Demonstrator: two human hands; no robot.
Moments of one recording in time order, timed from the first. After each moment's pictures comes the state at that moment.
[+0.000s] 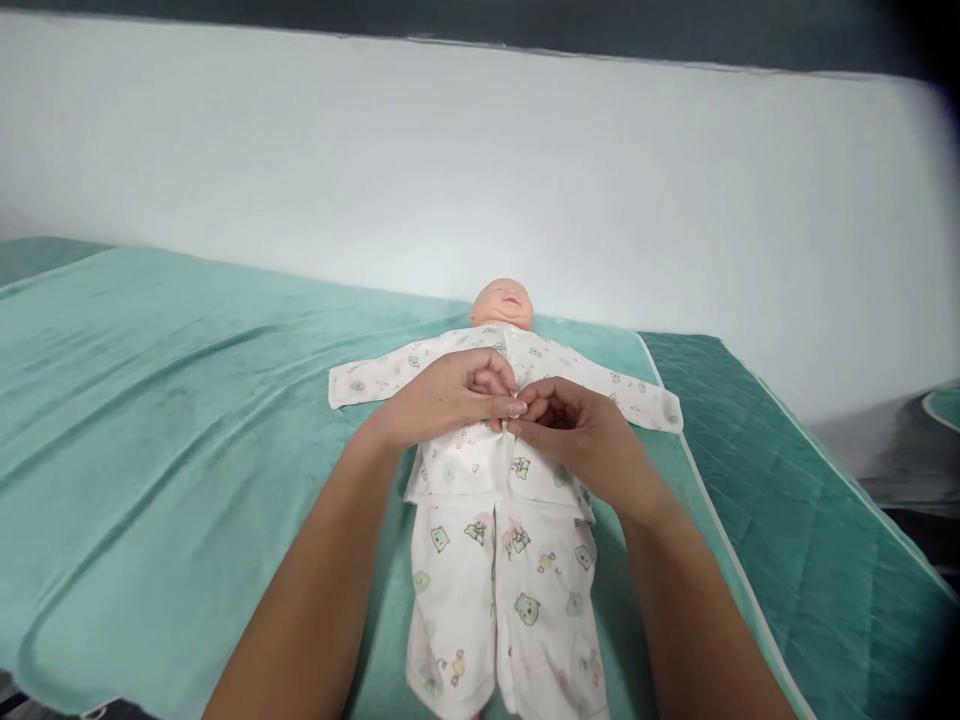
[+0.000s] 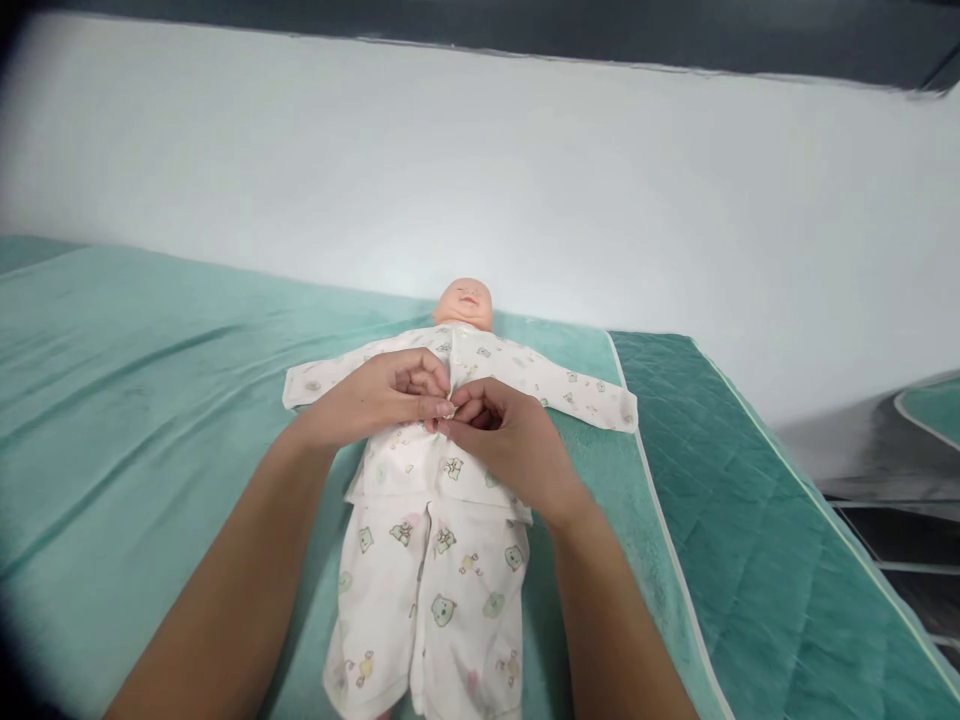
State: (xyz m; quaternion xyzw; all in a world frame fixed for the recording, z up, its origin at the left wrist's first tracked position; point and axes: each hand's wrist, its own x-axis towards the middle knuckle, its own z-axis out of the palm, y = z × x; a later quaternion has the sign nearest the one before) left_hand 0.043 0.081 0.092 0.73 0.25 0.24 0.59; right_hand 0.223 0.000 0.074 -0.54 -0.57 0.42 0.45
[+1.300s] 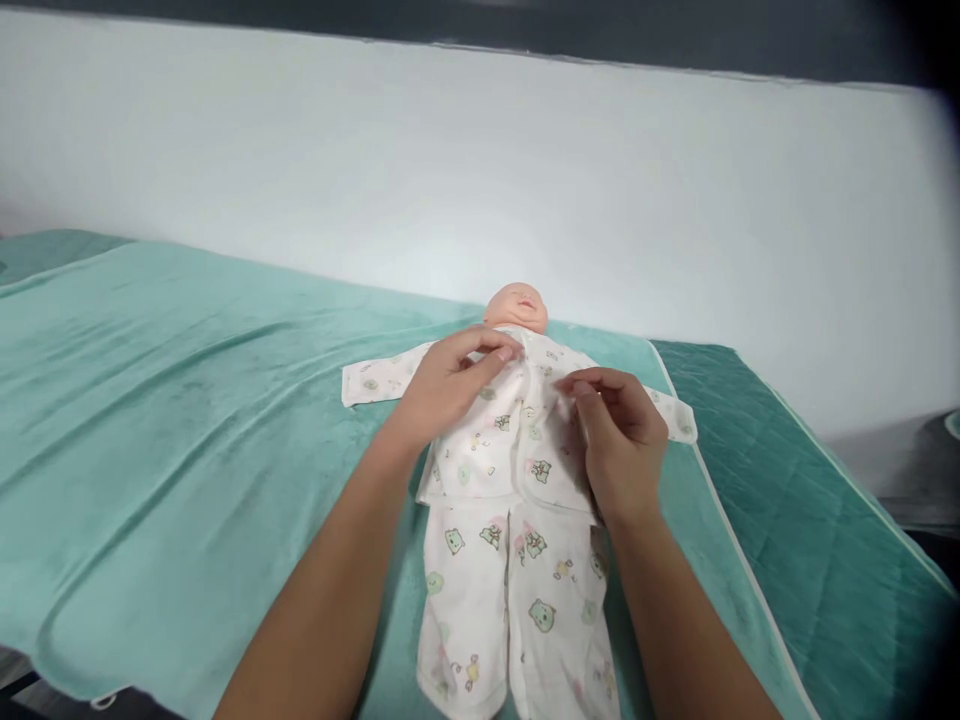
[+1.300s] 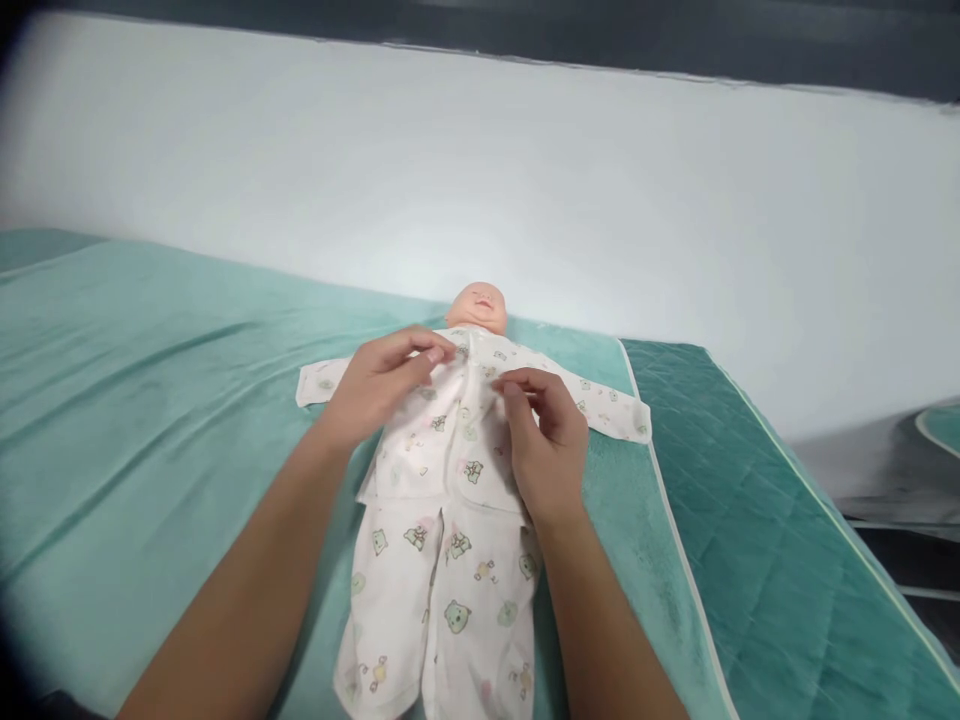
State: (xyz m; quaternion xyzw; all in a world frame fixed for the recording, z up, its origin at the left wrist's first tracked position) left_hand 0.038 0.083 0.090 0.76 0.33 0.40 0.40; right_hand 0.212 0.005 0.053 -0.55 -0.51 0.18 0.64
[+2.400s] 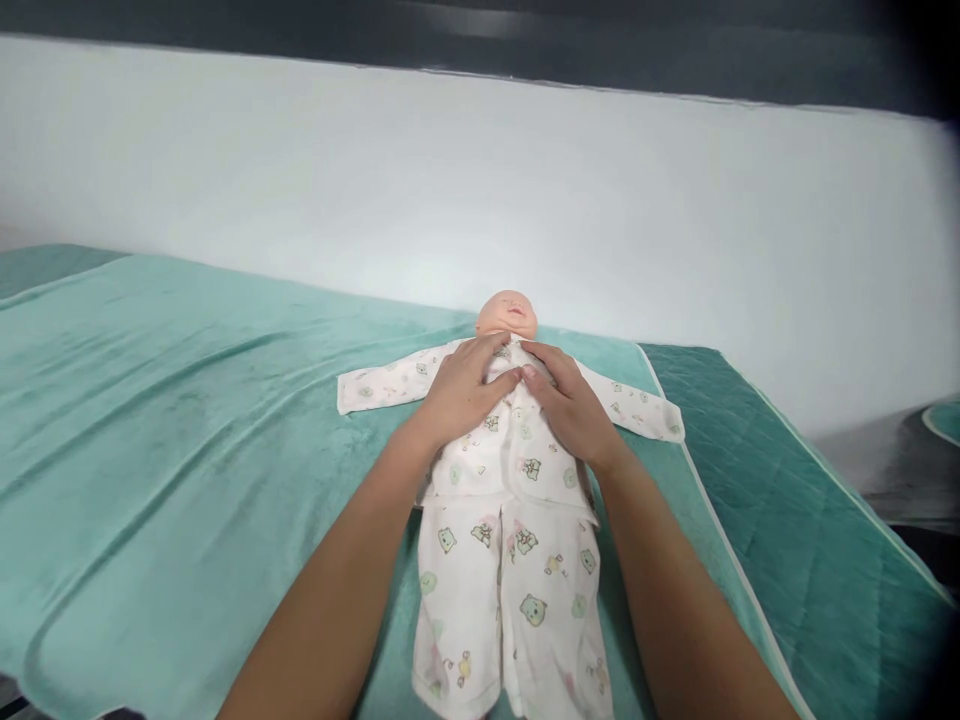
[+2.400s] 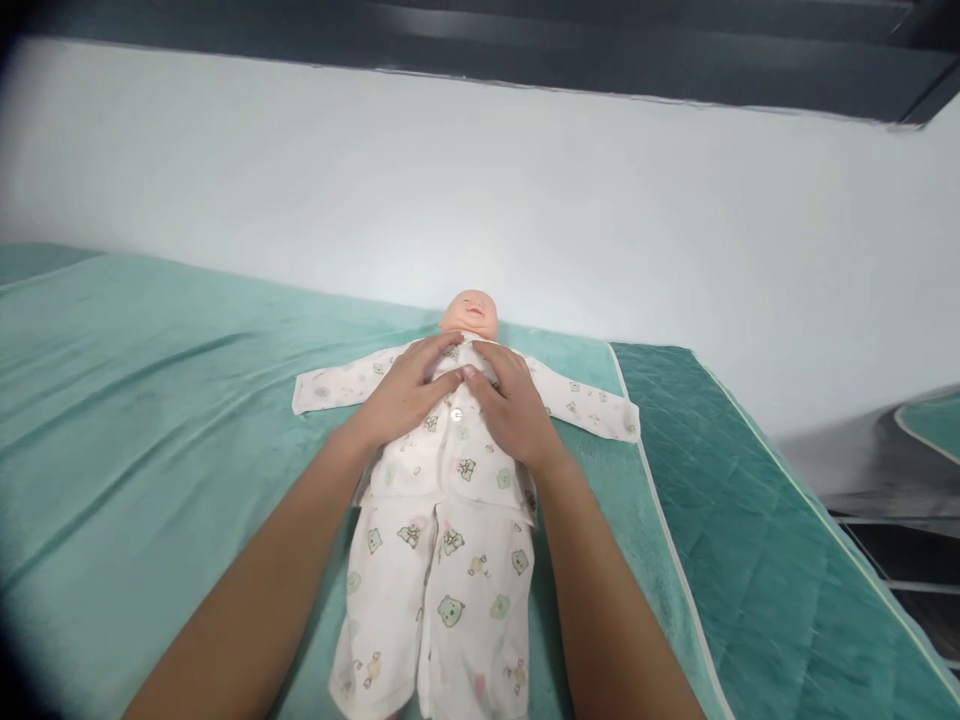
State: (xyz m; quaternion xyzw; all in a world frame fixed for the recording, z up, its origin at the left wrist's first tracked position) left_hand 0.062 0.099 0.069 0.83 0.37 0.33 0.27; right_hand 0.237 0.057 0.047 -0.54 -0.68 0.17 0.46
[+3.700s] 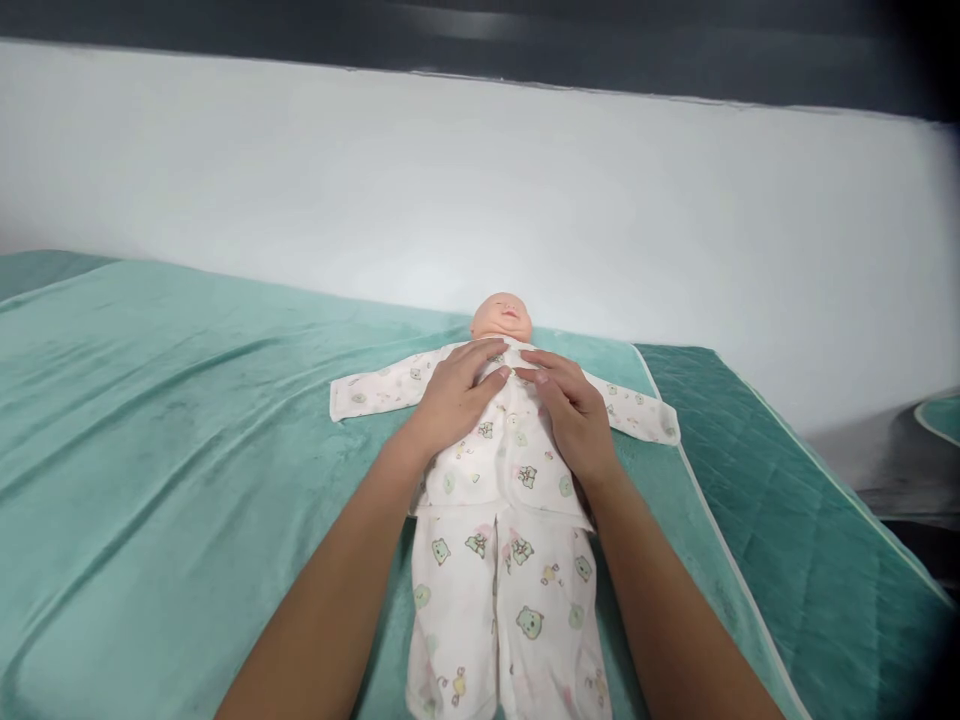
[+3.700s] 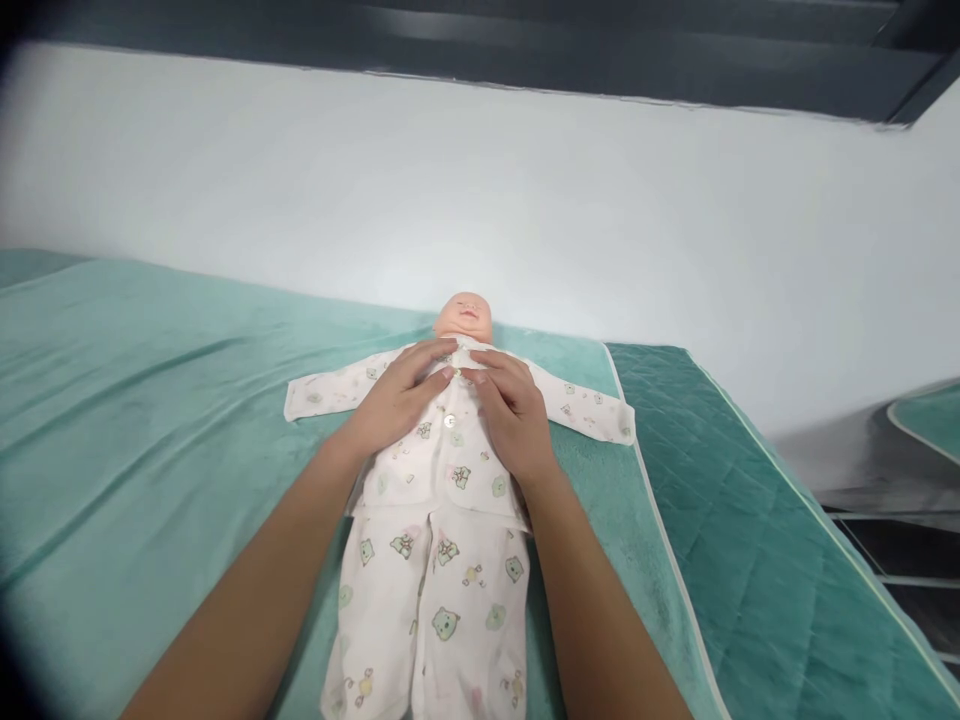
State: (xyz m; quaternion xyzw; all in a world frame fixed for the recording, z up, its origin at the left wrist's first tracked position) left_hand 0.061 0.102 0.064 0.81 0.35 0.37 0.28; right_hand 0.232 0.046 0.042 -0.50 -0.63 0.16 0.58
